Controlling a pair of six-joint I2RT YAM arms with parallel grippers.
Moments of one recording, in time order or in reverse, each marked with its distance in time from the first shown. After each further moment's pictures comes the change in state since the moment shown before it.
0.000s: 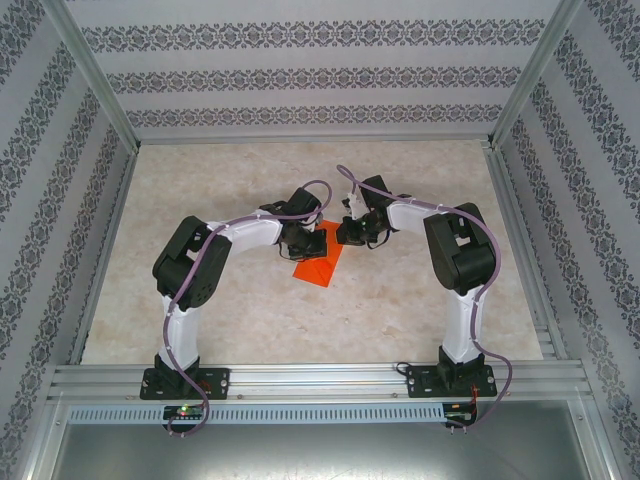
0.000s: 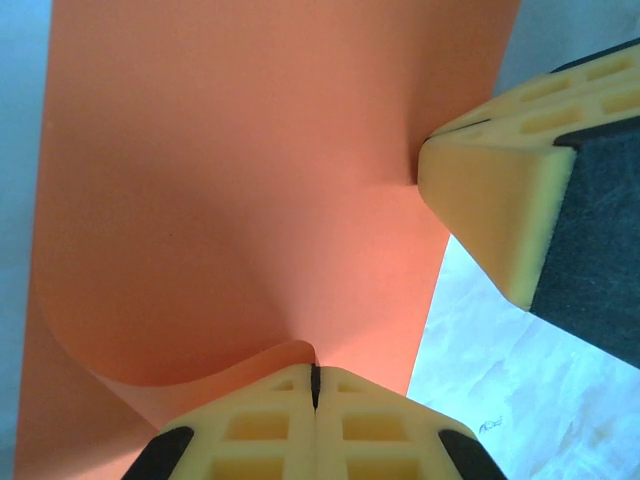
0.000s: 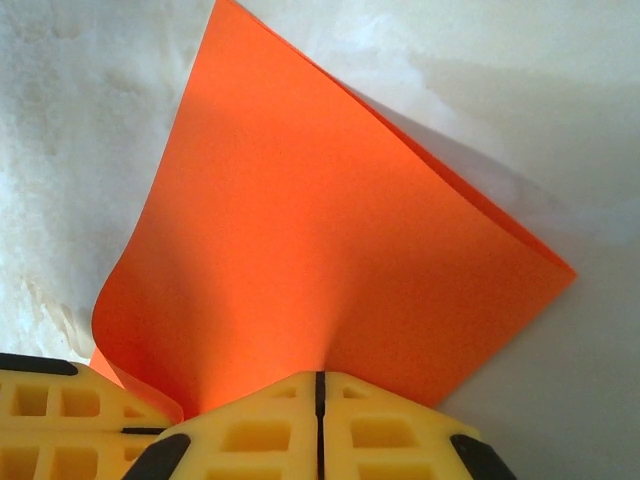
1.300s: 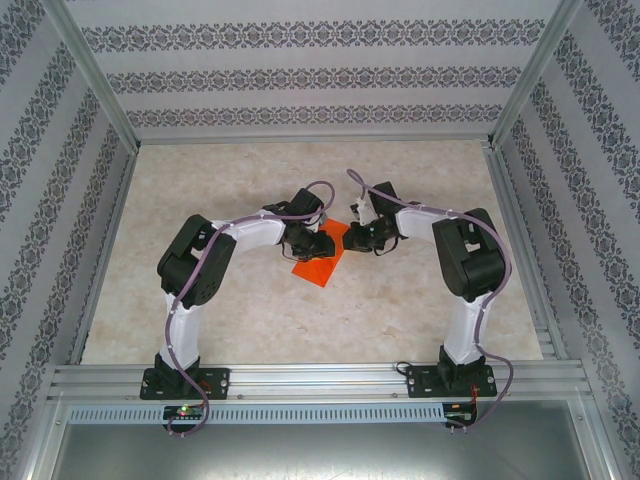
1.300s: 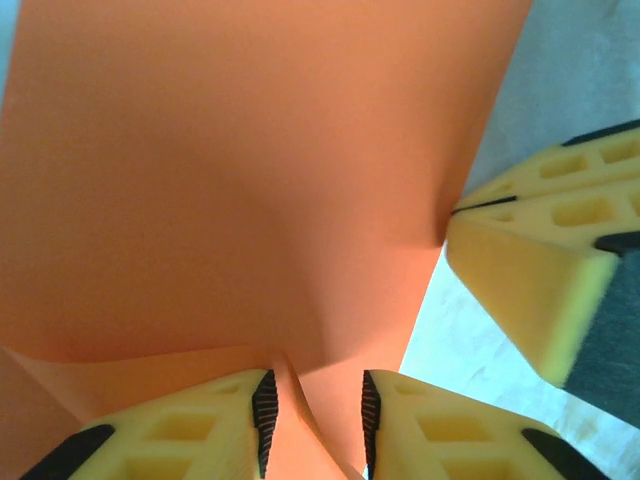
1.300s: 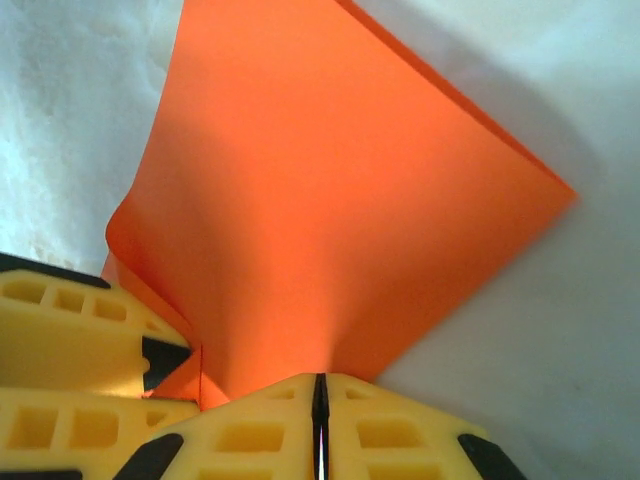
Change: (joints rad) left arm -0.006 0.035 0.018 0.029 0.043 0.003; right arm -0.047 -0.097 -0.142 0.054 -0.042 0.042
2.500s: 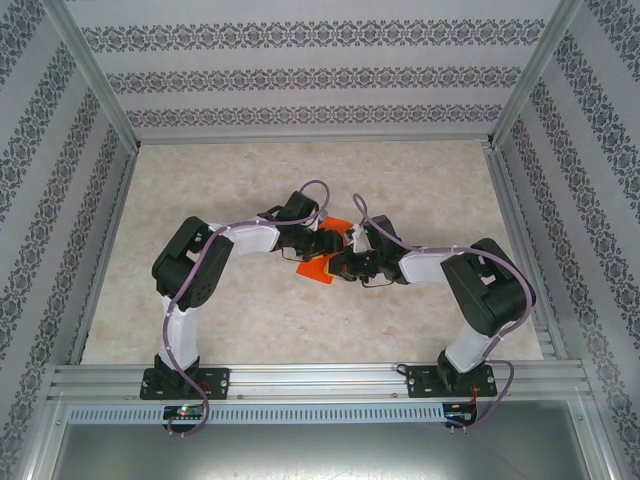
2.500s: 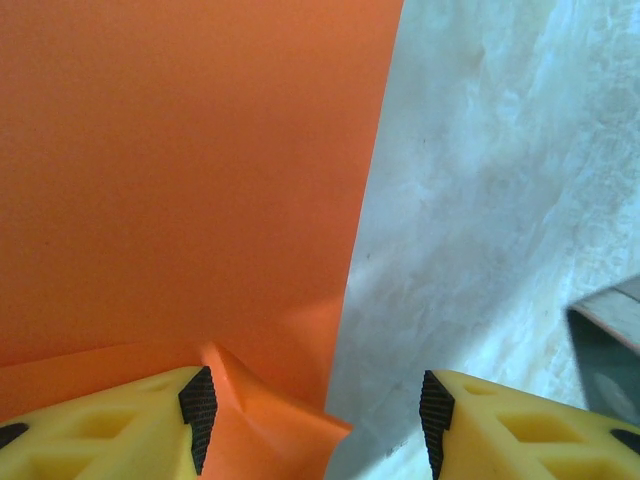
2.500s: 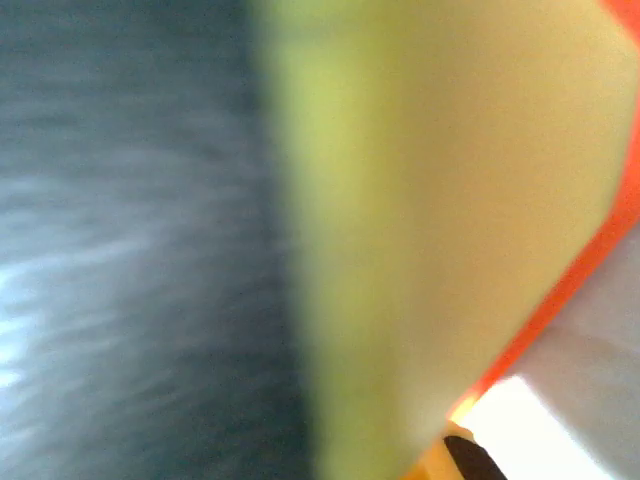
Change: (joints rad) left arm 0.014 -0.036 -0.119 0.256 0.093 -0.092; right arm 0.178 -0.229 -0.429 0.539 -0.122 0.504
